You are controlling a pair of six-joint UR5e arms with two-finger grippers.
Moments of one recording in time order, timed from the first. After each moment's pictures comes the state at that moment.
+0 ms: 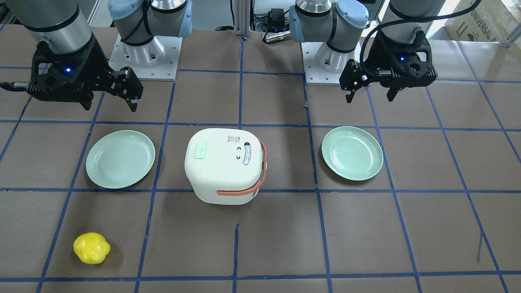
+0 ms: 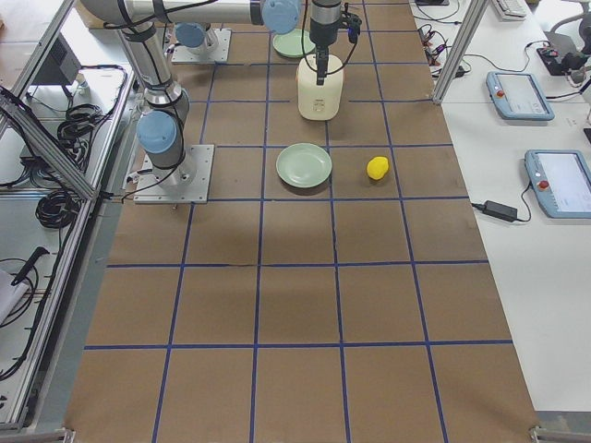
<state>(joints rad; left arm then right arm) -1.51 -1.48 -1.67 -1.53 1.62 0.03 1.54 -1.56 1.56 -1.56 -1.57 -0.01</state>
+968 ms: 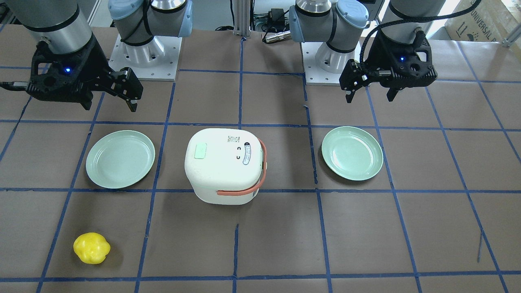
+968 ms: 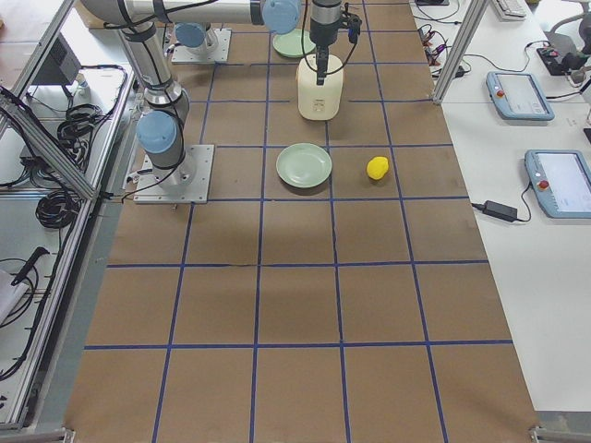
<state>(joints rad) -1.51 -1.48 -1.67 -1.53 1.62 0.03 1.54 -1.56 1.55 -1.57 -1.57 0.00</state>
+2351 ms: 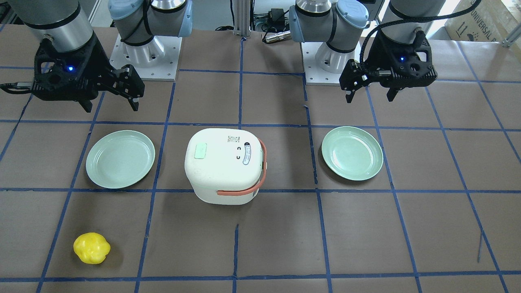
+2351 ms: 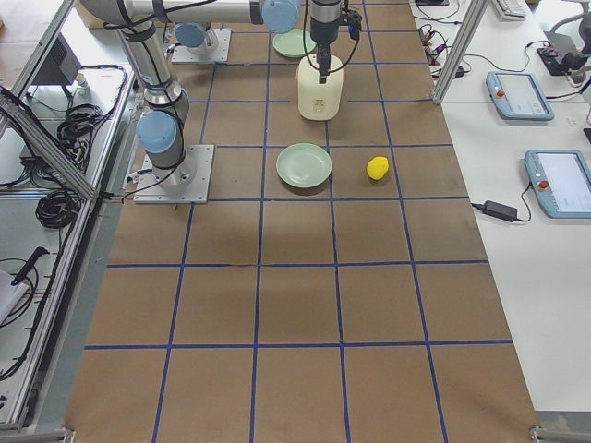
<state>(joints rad) -1.51 -1.48 -1.67 -1.53 1.62 0.03 1.54 -1.56 1.56 -1.59 -1.56 -0.07</state>
